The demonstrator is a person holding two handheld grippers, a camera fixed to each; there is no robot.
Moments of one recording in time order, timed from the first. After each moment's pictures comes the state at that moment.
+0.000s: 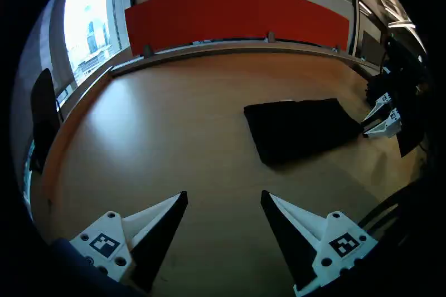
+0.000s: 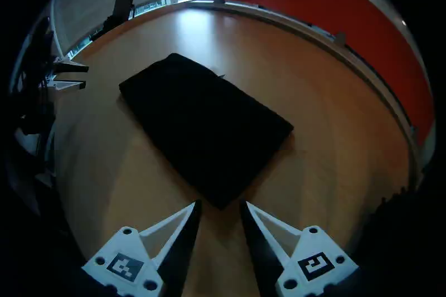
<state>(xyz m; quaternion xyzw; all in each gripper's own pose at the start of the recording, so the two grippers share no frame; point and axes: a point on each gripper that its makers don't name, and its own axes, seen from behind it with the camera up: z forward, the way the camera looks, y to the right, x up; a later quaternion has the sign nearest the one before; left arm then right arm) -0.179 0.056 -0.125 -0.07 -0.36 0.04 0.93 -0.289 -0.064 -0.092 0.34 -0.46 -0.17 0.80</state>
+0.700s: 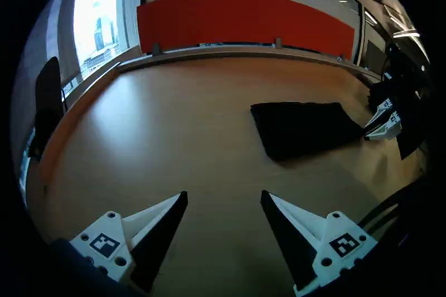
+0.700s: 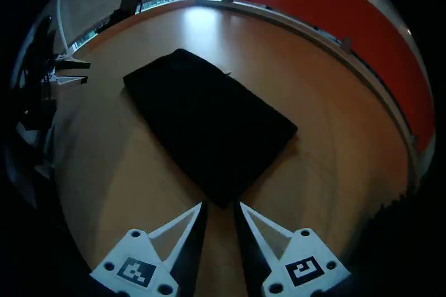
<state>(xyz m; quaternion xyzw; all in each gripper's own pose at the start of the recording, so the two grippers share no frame) -0.191 0.046 -0.139 -0.05 -0.35 0.02 0.94 -0.292 -0.064 -0.092 0.36 -0.45 -0.19 0.80</state>
